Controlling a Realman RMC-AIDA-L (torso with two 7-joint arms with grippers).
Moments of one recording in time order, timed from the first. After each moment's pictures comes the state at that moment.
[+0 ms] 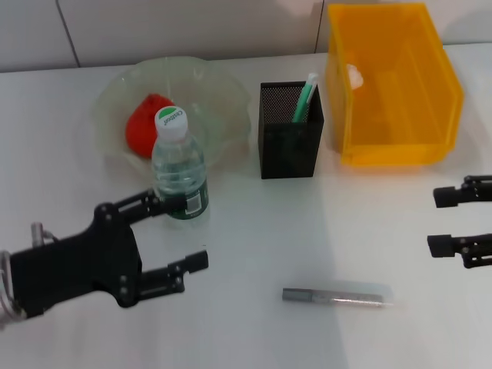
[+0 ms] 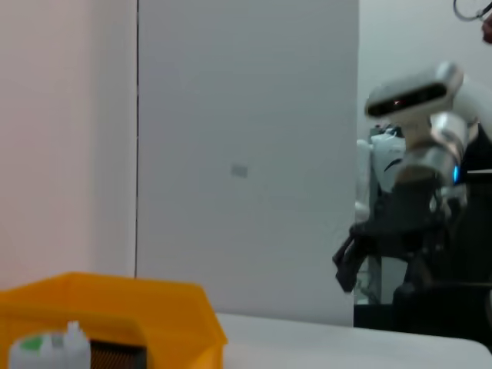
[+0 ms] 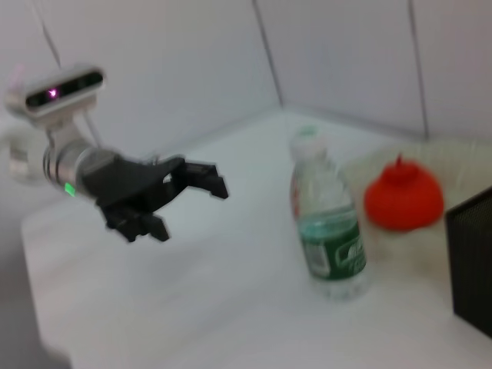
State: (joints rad) left arm -0.35 -2.05 1.10 0.51 1.50 1.70 -0.91; right arm 0.22 2.07 -0.69 -1.45 -1.99 -2.01 1.82
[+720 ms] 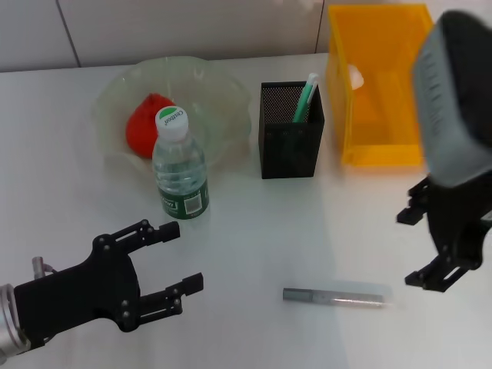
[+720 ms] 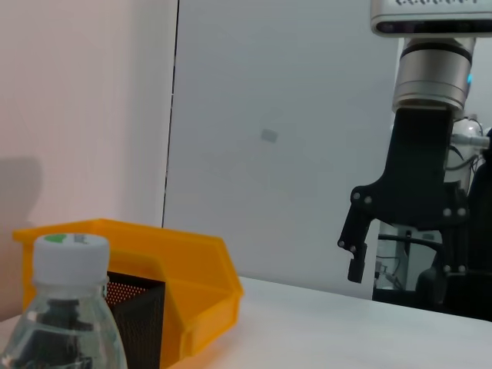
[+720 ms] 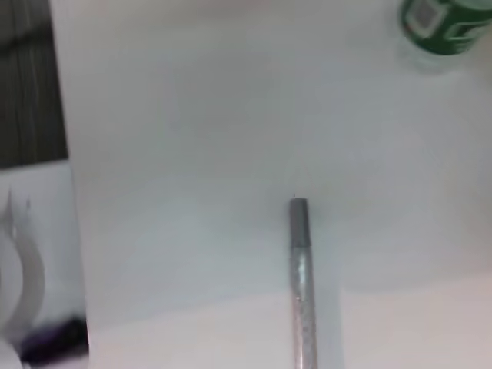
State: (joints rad) left arm -0.31 -2.06 1.10 0.43 1.50 1.65 -0.87; right arm 0.57 2.08 -1.38 -1.85 -2.59 -2.13 2.18
